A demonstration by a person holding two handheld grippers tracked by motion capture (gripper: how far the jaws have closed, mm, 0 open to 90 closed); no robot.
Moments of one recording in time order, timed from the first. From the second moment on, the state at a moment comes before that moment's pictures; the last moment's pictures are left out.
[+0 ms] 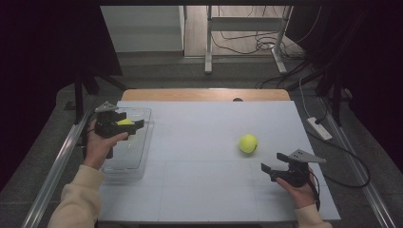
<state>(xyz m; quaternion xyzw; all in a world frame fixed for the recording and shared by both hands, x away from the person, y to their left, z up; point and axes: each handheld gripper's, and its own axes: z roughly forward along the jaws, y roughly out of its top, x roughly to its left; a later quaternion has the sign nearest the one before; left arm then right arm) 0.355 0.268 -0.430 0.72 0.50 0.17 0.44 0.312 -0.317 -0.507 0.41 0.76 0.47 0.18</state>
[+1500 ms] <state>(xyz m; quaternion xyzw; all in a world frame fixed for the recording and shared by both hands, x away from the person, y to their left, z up) 0.337 0.216 -0.426 0.75 0.44 0.16 0.48 0.310 -0.316 -0.506 0.40 0.76 0.48 0.18</state>
